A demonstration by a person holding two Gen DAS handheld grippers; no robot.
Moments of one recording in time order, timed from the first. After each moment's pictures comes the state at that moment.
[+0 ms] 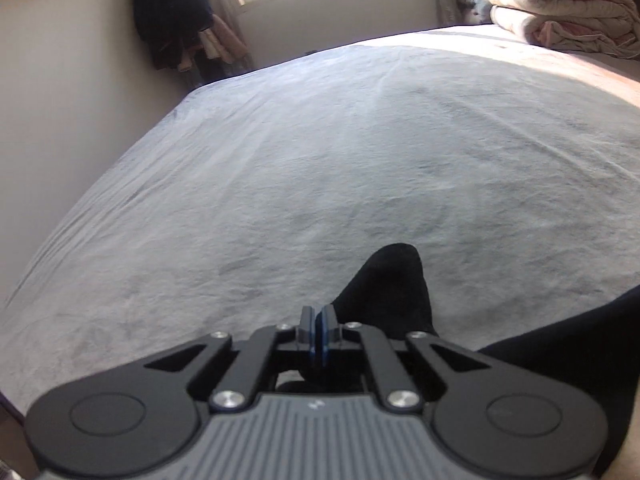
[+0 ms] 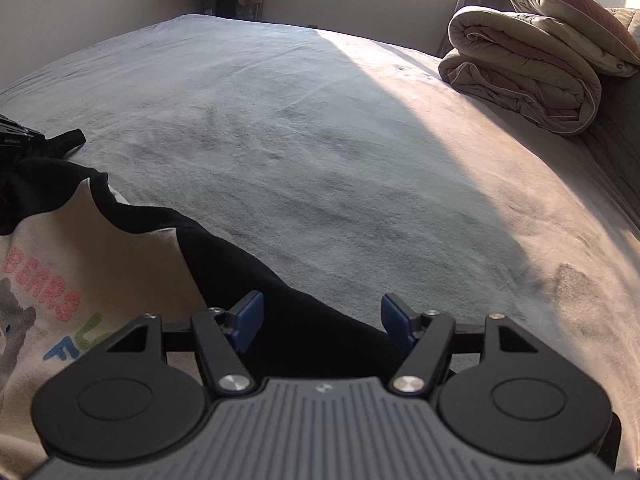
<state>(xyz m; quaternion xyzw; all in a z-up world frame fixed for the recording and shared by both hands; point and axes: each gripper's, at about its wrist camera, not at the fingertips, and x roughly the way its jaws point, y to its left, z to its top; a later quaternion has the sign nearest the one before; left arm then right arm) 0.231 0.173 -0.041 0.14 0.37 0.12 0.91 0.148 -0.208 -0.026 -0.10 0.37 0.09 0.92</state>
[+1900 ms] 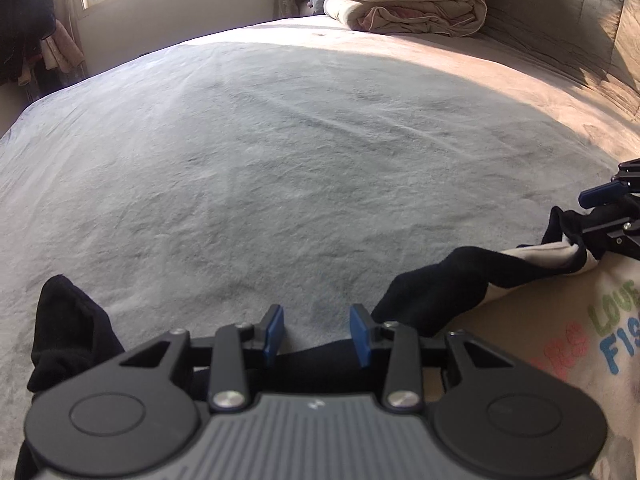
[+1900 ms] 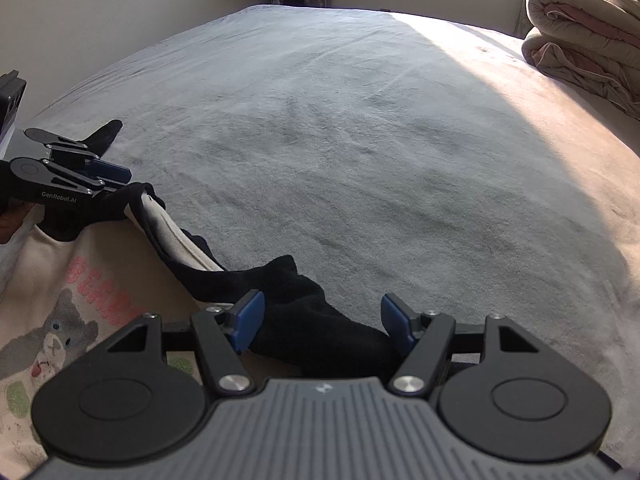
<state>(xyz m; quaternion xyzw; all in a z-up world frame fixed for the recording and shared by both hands) 0.199 0.097 -0.055 0.12 0.40 -0.17 0.89 0.169 -0.183 -0.037 -0.06 0.40 0.22 0.89</state>
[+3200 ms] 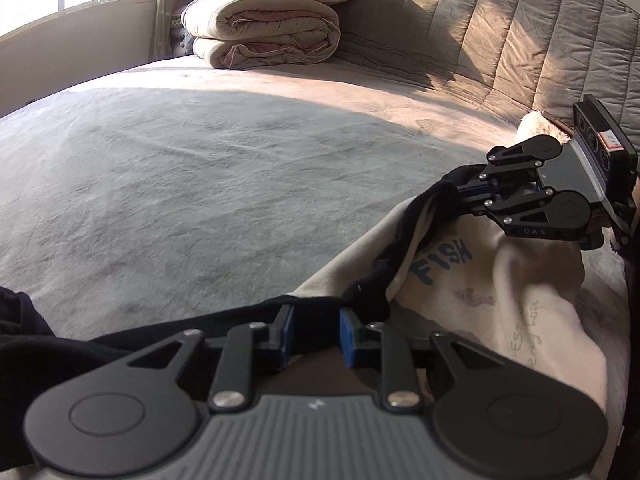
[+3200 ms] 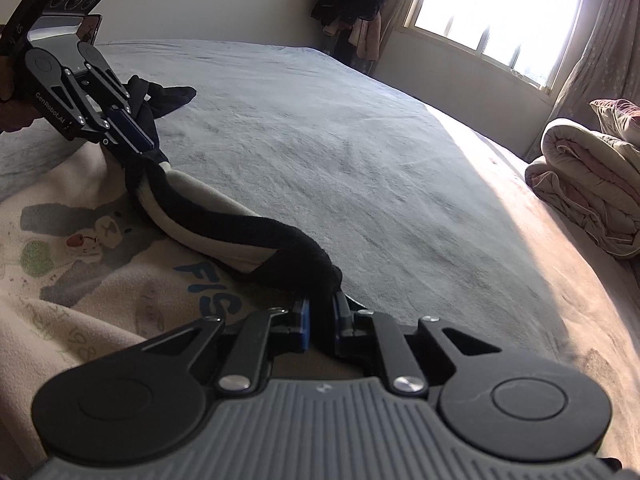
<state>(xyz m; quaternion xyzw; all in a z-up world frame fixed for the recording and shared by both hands) 0.108 0.102 -0.034 0.09 0.35 -0.37 0.85 0.062 -0.161 -0.039 -0.22 0.26 0.23 0.91</state>
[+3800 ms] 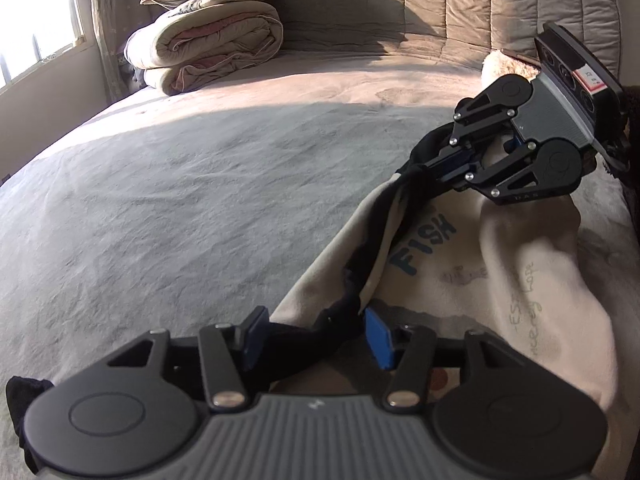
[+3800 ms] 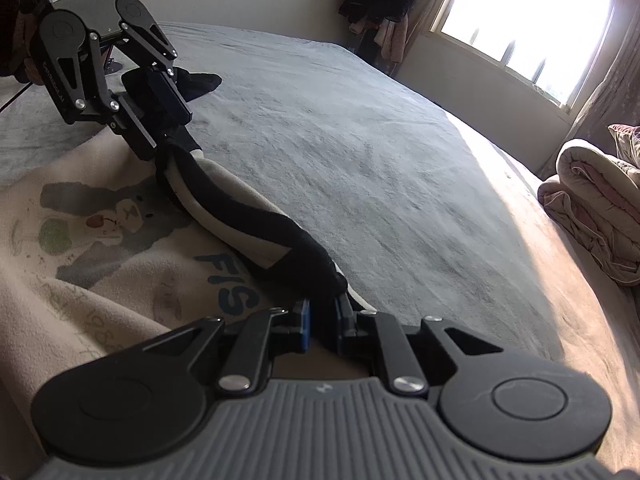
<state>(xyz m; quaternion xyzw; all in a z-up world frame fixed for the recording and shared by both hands) 0.103 0.067 -0.022 0.23 0.32 -0.40 0.83 0.052 -0.149 -0.034 -0.27 0.26 0.26 0.89</state>
